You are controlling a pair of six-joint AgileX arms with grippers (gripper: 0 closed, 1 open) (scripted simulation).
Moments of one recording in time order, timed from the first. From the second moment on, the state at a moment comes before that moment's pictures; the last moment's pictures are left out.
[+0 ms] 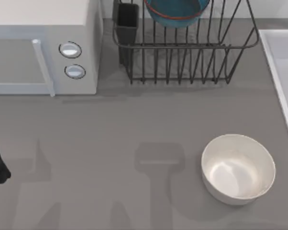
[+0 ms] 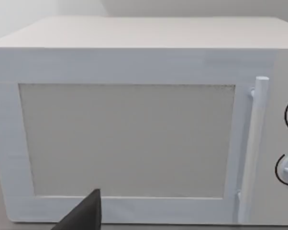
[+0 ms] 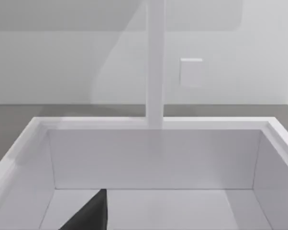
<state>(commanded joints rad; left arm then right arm) 0.00 0.00 0.00 0.00 0.00 0.00 -0.53 2.22 0.49 1.73 -0.49 0.01</state>
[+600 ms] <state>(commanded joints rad) 0.00 0.00 0.00 0.00 0.00 0.00 -0.41 1.75 0.38 1.37 -0.38 0.01</state>
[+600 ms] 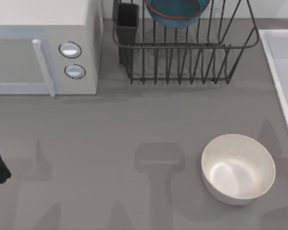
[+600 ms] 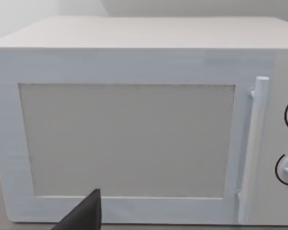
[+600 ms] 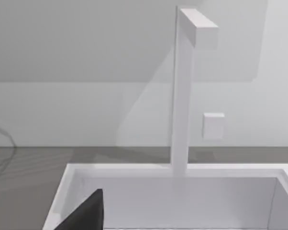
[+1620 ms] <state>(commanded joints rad) 0.00 0.00 0.00 0.00 0.00 0.00 -0.02 0.05 0.02 0.04 -0.02 0.00</state>
